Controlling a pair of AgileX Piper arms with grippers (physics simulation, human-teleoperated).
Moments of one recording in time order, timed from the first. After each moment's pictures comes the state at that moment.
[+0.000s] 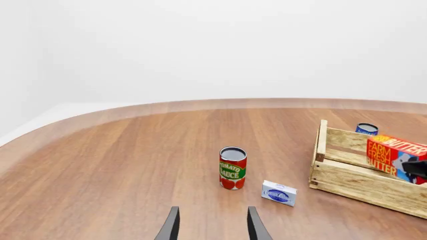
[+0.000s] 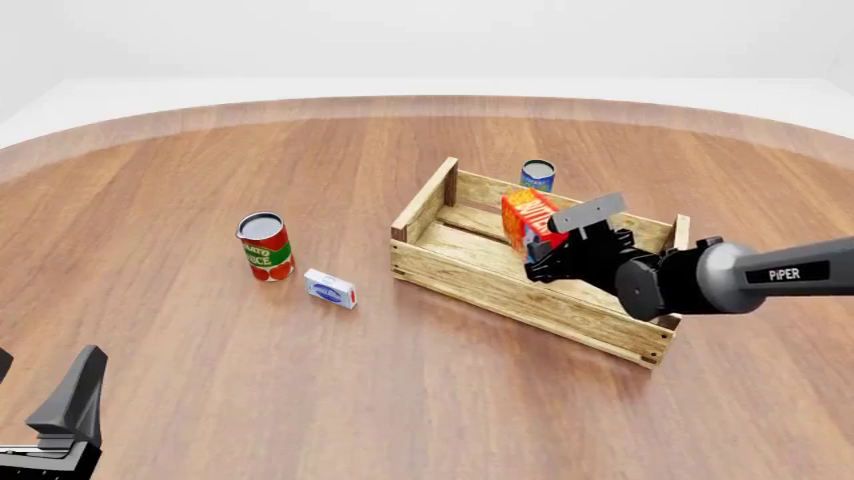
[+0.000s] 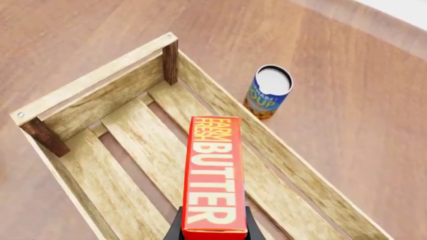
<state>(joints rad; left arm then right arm) 0.00 0.00 0.00 0.00 0.00 0.25 1.86 -0.88 -0.35 -0.15</state>
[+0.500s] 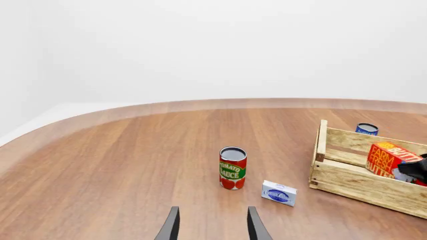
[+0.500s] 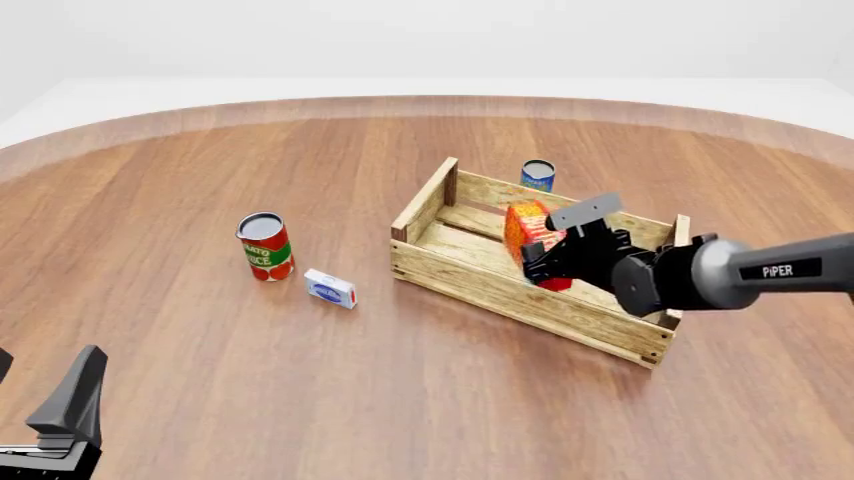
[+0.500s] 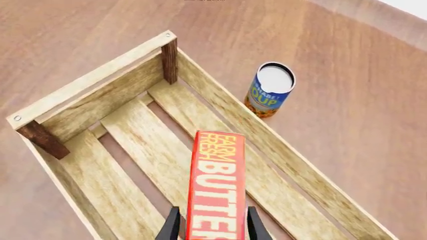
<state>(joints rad) 0.00 0.00 0.00 0.00 0.00 0.26 1.87 -0.90 -0.32 -0.14</state>
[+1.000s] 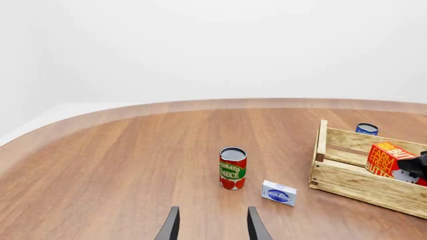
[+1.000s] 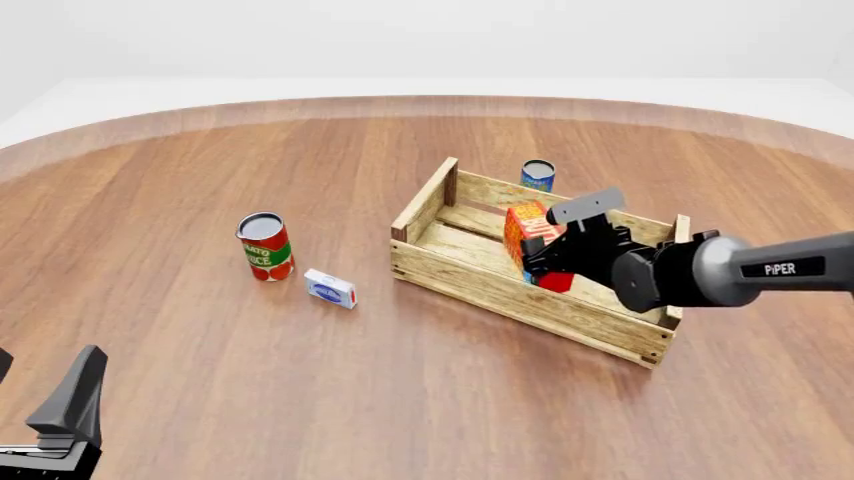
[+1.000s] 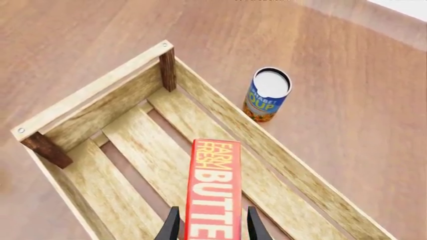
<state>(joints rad) 0.00 0.00 0.00 0.00 0.00 0.26 1.86 -0.92 -0.32 -0.11</state>
